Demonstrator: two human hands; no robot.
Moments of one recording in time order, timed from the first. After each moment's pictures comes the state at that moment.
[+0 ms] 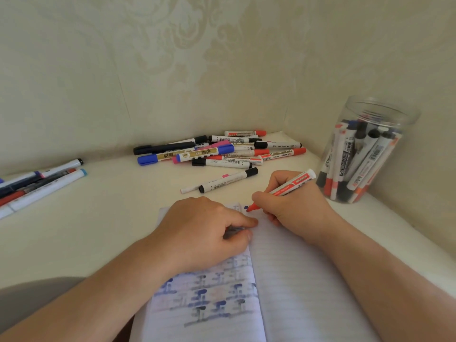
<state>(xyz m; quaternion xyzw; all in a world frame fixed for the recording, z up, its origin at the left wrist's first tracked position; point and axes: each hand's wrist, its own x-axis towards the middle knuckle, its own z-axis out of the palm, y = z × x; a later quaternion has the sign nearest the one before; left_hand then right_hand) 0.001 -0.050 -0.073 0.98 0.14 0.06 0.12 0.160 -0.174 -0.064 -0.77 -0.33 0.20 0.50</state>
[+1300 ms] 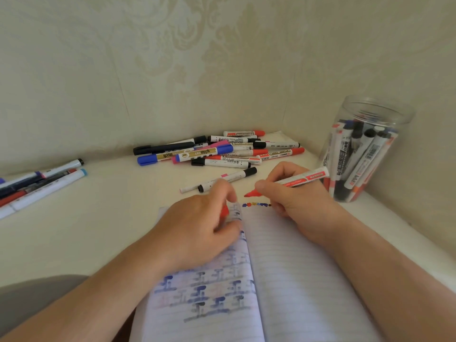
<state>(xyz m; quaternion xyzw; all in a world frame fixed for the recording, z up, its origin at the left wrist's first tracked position) -0.008 -0.048 -0.073 0.95 0.16 0.11 0.23 0.168 -0.178 -0.064 -0.66 -0.33 0.27 0.62</state>
